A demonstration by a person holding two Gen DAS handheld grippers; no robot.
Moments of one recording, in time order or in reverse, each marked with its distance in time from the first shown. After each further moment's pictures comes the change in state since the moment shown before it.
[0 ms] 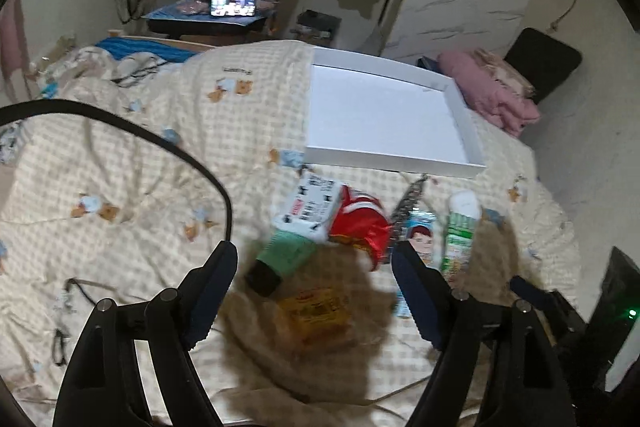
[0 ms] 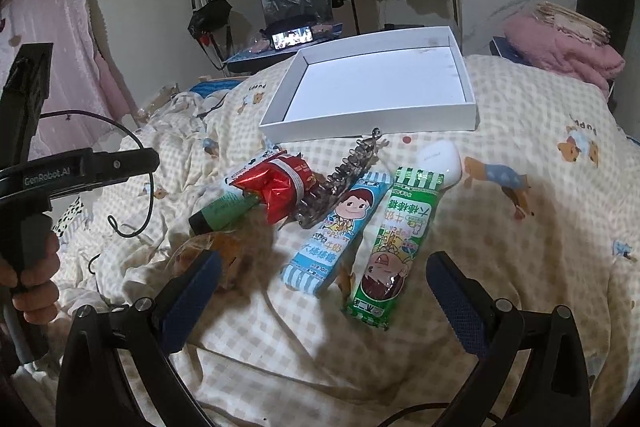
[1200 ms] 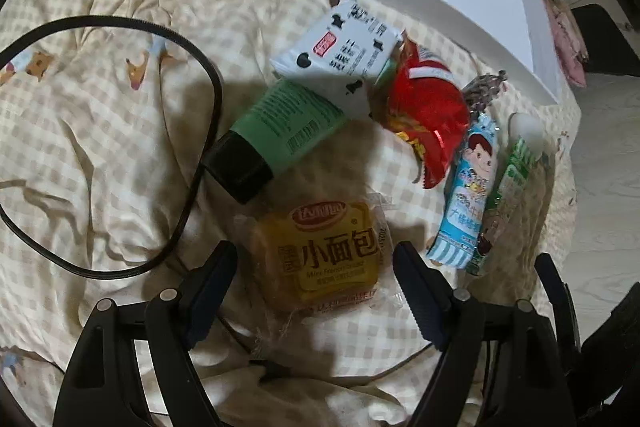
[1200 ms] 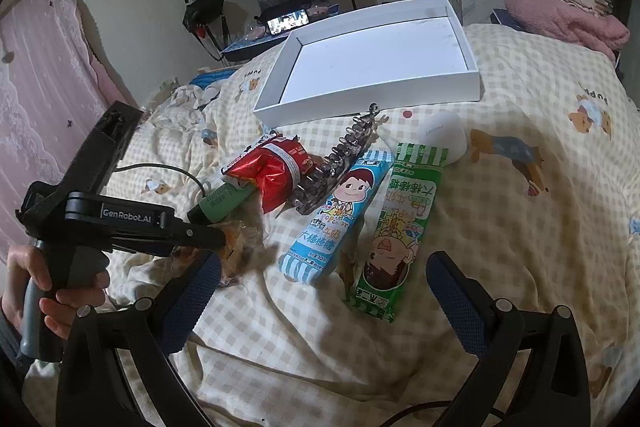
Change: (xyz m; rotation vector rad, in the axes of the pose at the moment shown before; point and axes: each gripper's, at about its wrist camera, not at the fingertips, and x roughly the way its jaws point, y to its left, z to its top) left arm 0.105 0.018 -0.023 -0.224 0.556 -0.025; right arm 0.013 -0.011 -0.001 0.056 0.063 0.038
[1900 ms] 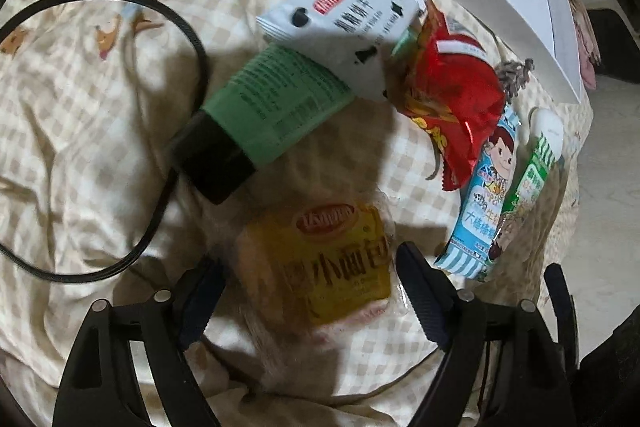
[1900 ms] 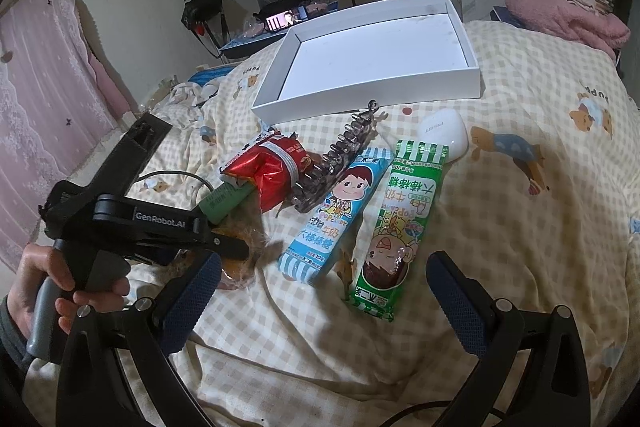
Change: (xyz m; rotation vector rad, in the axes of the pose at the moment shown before) left arm 0.027 -0.014 -0.005 -0.034 0.079 -0.022; right arm 0.001 0.000 0.001 0.002 0.007 -0.001
